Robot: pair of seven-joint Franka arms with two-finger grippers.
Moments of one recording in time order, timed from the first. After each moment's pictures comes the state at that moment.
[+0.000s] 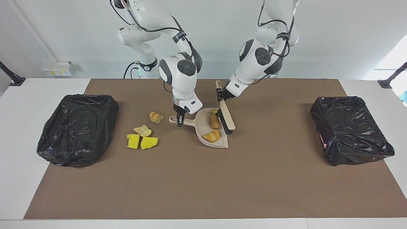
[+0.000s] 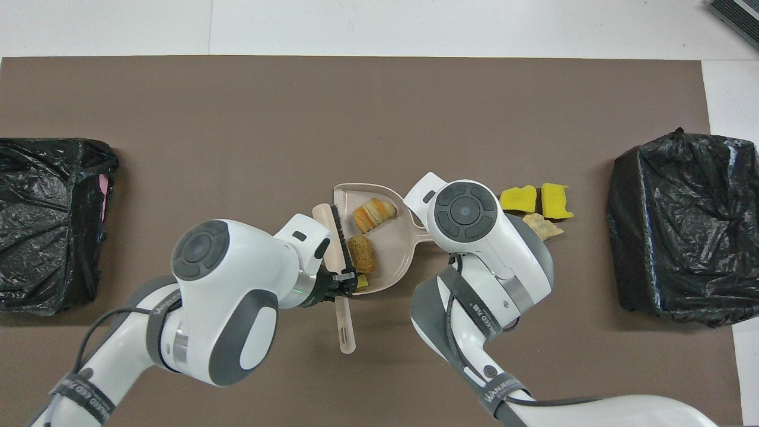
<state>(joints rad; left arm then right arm) -0.37 -0.01 -0.19 -2.16 -0.50 2.14 -0.49 0.42 0.24 0.06 -1.93 -0.21 2.12 -0.99</state>
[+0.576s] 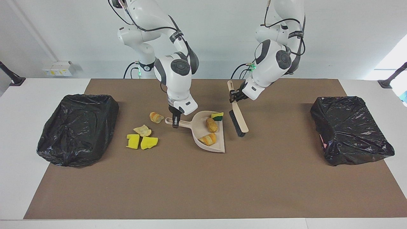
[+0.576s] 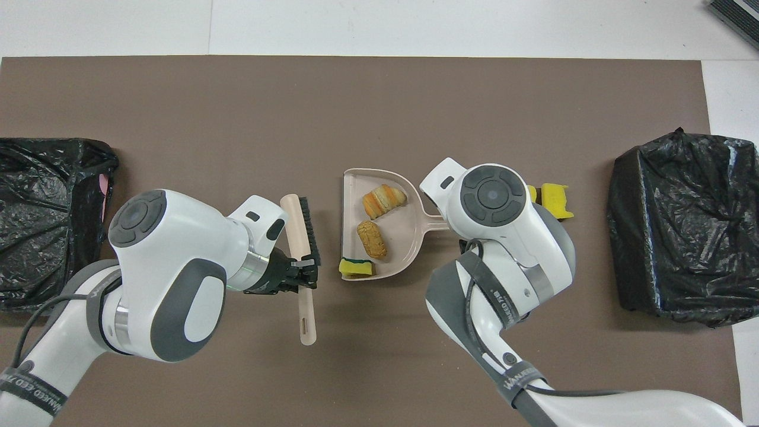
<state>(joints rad) -0.27 -0.03 -0.18 -2.16 -0.44 2.02 -0.39 0.37 0.23 0.05 -1.91 -0.15 2.12 -1.04</state>
